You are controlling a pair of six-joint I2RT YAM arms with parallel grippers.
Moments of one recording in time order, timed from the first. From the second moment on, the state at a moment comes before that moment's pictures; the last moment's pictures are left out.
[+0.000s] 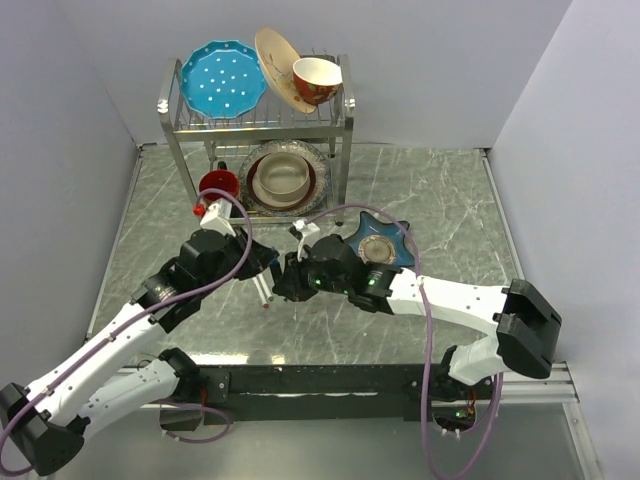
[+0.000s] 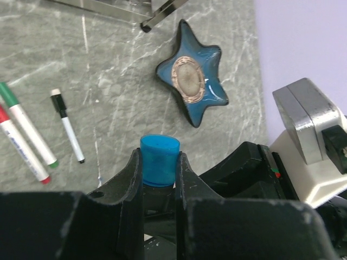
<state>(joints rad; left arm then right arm) -0.68 0.82 0.78 -0.37 -0.09 -0.88 1.05 1.41 0.94 0.02 -0.09 0.57</state>
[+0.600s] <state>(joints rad) -0.70 0.72 0.84 -0.52 -0.06 -0.83 1.05 1.39 0.99 0.07 -0.12 0.48</state>
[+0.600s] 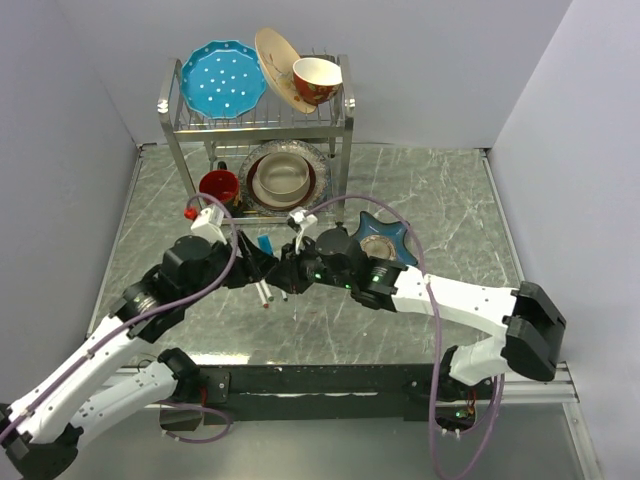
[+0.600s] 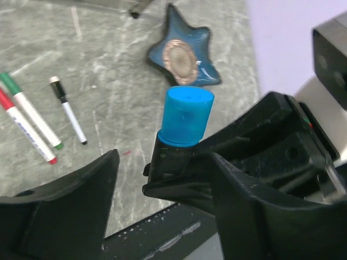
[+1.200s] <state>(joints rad) -0.71 0.54 0.85 -0.26 0.29 -0.72 1.05 1.09 0.78 0.31 -0.45 0.51</state>
